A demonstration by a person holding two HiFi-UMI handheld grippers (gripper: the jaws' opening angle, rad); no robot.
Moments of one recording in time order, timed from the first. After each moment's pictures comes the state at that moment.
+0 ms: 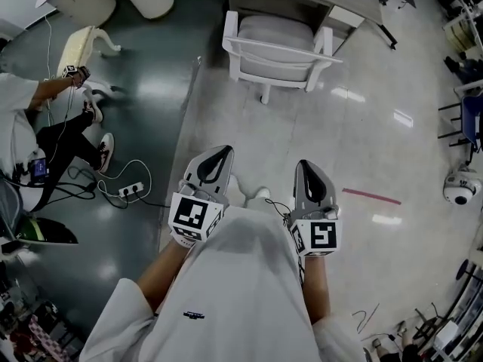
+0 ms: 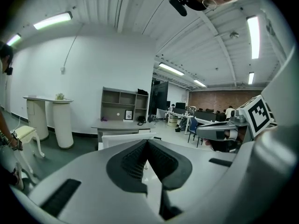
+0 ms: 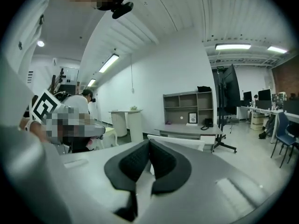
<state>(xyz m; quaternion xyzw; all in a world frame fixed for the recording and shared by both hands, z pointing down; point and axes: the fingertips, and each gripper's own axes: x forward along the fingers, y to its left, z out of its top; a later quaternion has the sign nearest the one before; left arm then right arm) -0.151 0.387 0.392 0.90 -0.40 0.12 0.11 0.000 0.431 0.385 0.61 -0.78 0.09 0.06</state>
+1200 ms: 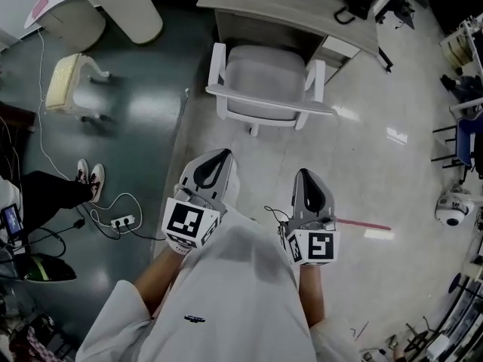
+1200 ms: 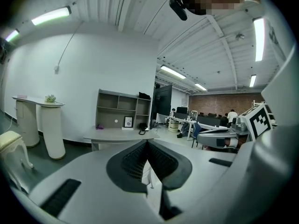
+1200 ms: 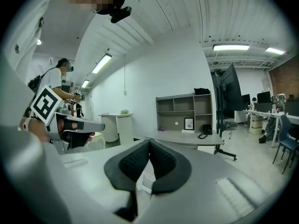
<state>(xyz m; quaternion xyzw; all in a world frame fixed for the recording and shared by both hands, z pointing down) -0.084 0.210 0.362 0.91 -0.39 0.09 0.09 0.065 0.263 0.372 0.63 -0.77 0.07 0.04</state>
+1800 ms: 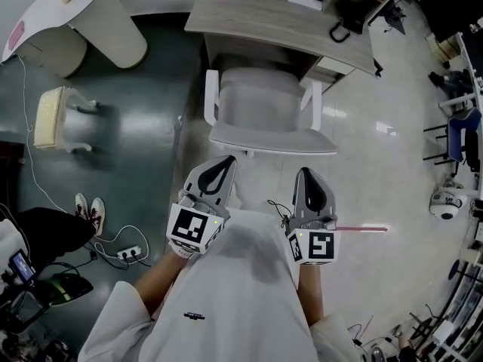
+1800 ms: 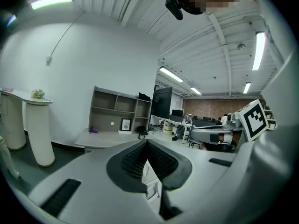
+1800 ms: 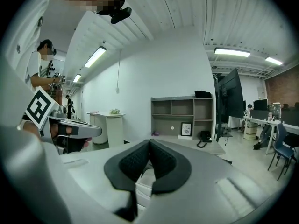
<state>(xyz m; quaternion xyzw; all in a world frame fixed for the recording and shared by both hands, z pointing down) -0.095 0.063 0.361 0.93 -0.34 0.08 0.11 0.046 0.113 0.349 0.67 -0.74 0.06 0.05</state>
